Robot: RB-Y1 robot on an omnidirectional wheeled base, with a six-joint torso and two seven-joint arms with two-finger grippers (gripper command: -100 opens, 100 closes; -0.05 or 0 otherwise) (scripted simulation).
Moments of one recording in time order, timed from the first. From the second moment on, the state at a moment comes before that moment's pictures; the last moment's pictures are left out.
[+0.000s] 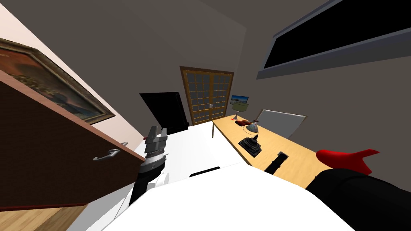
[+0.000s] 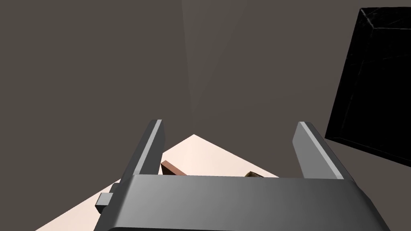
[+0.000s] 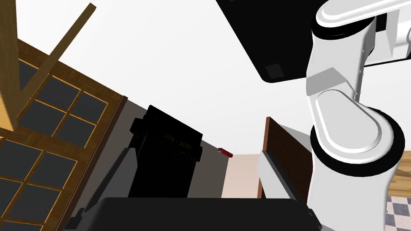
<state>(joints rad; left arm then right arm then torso) 0.52 0.04 -0.06 -2.24 -0.07 -0.54 -0.01 0.71 -0.82 0.28 -1.31 0.71 -0.56 1.03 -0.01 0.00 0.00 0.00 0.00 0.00</state>
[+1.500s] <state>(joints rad) 0.52 0.04 -0.06 -2.24 -0.07 -0.54 -0.01 0.53 -1.08 0.44 -1.04 0.83 -0.50 1.26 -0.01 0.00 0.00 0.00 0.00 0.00</state>
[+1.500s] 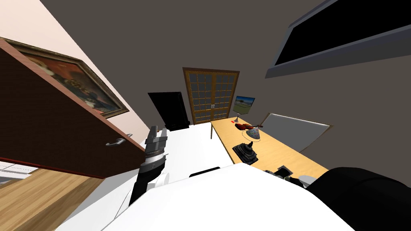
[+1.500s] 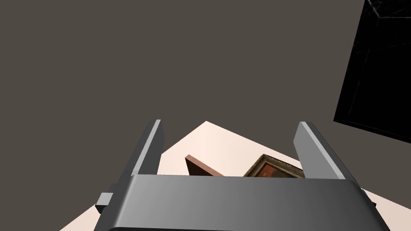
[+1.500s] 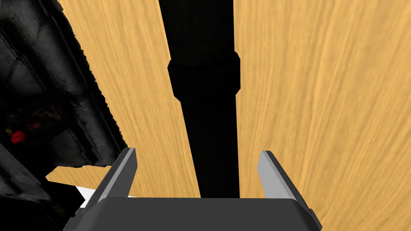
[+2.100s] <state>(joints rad) 0.52 0.04 -0.06 -2.24 -0.07 -0.54 -0.01 0.51 -1.10 0.47 -1.04 0.83 -0.47 1.27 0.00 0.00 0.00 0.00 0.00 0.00</state>
